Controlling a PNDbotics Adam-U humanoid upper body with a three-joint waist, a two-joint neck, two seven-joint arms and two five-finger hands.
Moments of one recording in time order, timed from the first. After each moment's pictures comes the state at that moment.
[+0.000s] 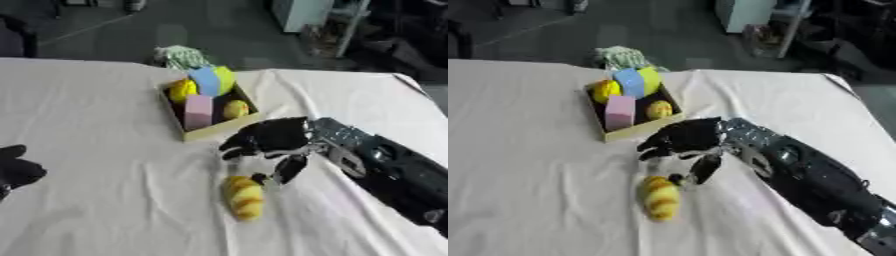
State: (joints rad) left arm -0.23 0.25 -0.25 -1.98 0.05 0.12 -0.18; right arm -0.42 -0.78 0.37 -1.52 0.92 -0.75 0.27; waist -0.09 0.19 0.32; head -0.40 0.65
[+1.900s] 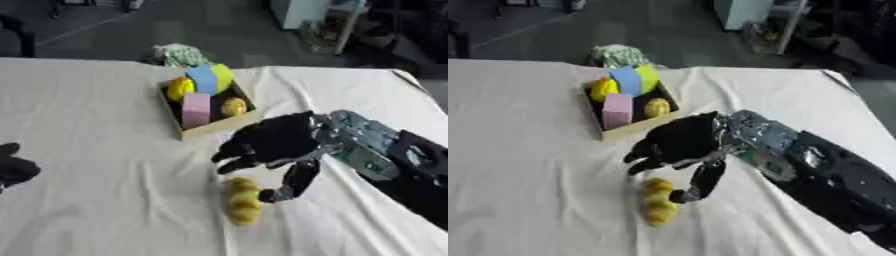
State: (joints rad) left arm -0.23 0.26 -0.24 -1.98 0.05 0.12 -0.18; right arm -0.35 -0.83 0.35 -1.83 0.85 -0.60 0.58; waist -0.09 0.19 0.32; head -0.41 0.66
